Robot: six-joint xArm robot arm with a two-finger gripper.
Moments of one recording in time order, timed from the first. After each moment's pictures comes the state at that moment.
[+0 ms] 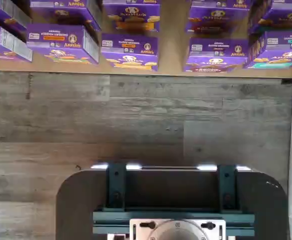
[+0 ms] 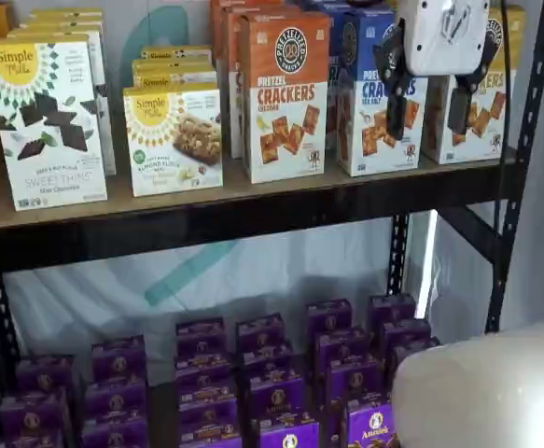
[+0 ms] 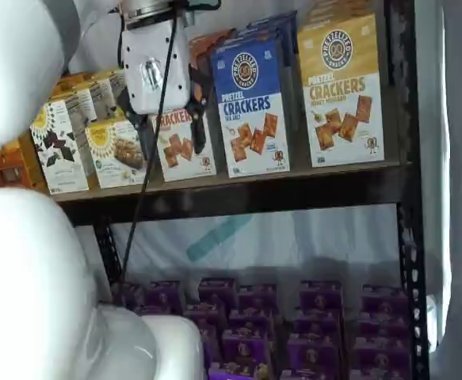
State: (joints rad) arm 0.01 -0.84 -1.15 0.04 2.00 0.03
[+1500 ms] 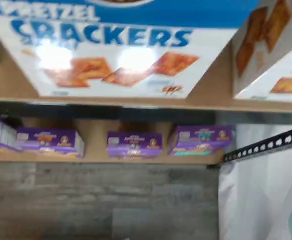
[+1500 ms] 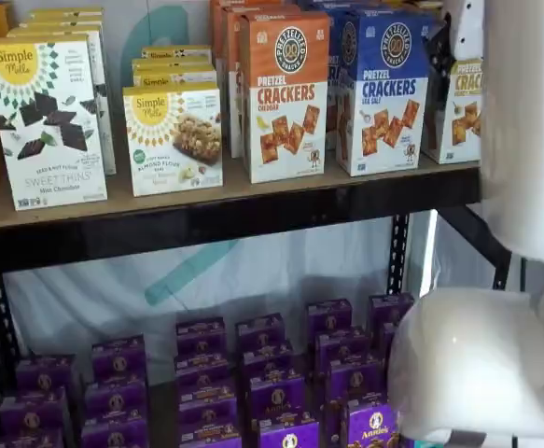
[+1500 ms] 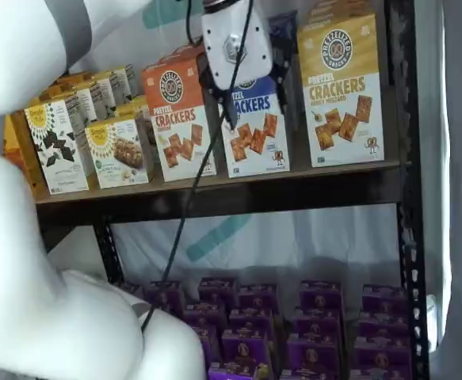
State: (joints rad) arm -0.43 -0.72 -1.14 0.01 1.61 -0.41
